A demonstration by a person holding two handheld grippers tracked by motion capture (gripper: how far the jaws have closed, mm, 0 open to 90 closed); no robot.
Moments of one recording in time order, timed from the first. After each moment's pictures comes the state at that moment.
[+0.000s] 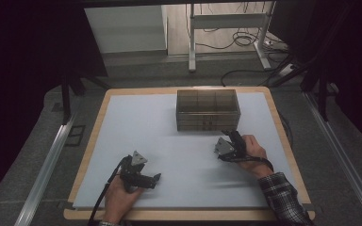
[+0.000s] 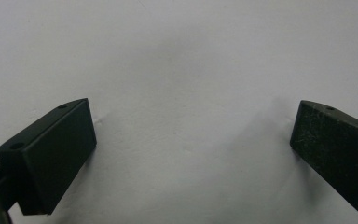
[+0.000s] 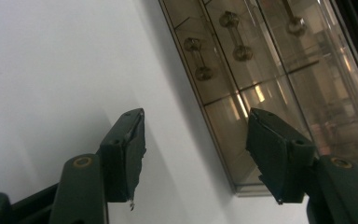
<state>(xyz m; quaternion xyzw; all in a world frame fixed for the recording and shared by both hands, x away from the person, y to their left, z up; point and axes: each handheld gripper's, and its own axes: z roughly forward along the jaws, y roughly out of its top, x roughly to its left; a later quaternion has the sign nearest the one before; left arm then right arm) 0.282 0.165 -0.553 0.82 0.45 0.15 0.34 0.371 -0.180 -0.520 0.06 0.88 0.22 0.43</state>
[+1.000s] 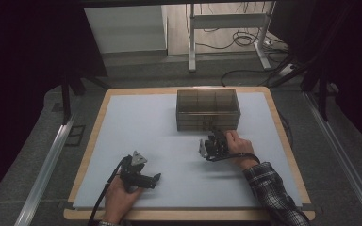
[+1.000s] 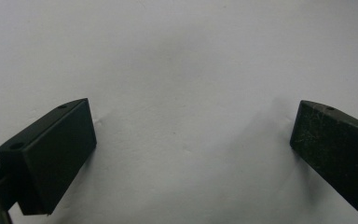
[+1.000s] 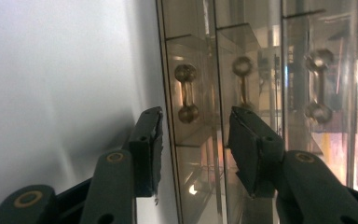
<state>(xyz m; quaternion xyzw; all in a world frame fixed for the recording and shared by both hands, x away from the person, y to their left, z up) 0.282 0.165 -0.553 0.82 0.45 0.15 0.34 0.391 -0.130 -0.546 -0.06 0.84 0.09 0.54</state>
